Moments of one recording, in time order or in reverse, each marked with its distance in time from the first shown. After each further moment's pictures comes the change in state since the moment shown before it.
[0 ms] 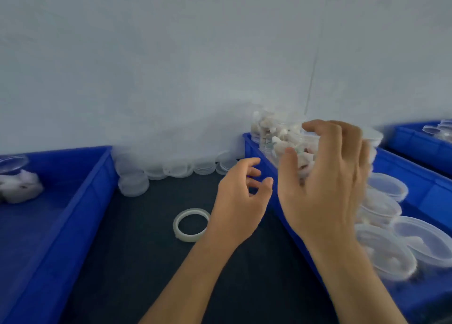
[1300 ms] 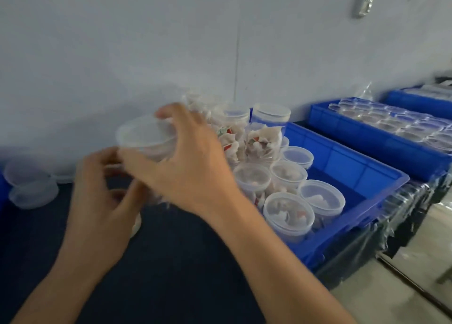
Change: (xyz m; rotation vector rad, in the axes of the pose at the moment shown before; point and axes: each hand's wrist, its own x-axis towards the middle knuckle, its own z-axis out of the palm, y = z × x) left_hand -0.035 0.008 -0.055 -0.104 0.149 0.160; right_hand 0.008 -0.032 0.009 0.403 -0.570 0.204
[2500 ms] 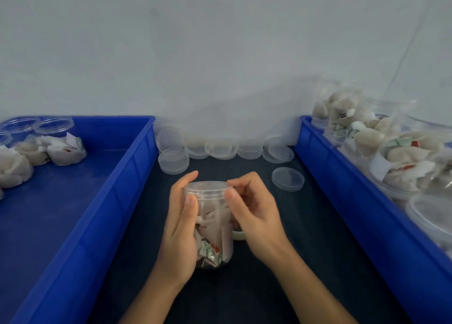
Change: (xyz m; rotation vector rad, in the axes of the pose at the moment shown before) left_hand -0.044 -0.123 -0.096 -0.200 0.186 -0.271; right_hand -0.030 0.078 0.191 0.686 -0.324 0.085
